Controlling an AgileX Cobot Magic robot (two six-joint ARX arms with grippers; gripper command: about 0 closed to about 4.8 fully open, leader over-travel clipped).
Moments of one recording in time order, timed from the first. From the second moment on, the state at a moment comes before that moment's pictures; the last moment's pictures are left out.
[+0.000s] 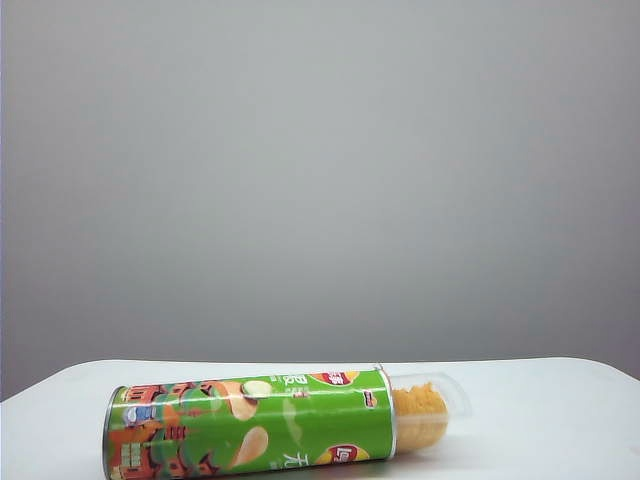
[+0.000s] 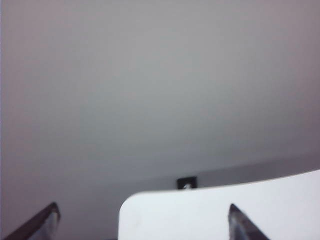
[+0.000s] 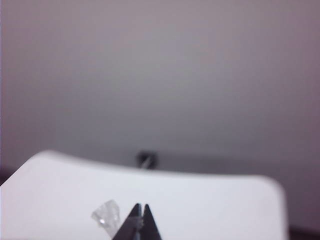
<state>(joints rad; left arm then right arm) -0.26 0.25 0.37 -0.11 -0.14 0.14 0.14 0.34 0.56 -0.30 -0.16 0.13</state>
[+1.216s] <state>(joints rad) -0.26 0.00 0.00 -0.12 -0.09 0.12 0.14 0.00 0.01 -0.09 0.00 0.19</state>
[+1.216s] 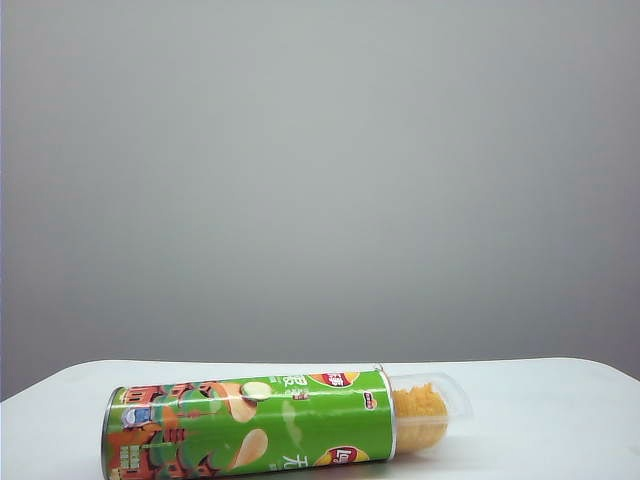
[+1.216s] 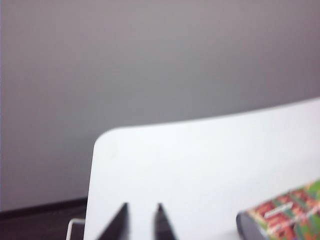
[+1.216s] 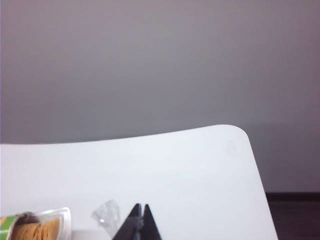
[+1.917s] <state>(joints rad) -0.26 0.00 0.01 -0.18 0.02 0.14 0.14 0.00 0.01 -0.19 0.02 0.18</state>
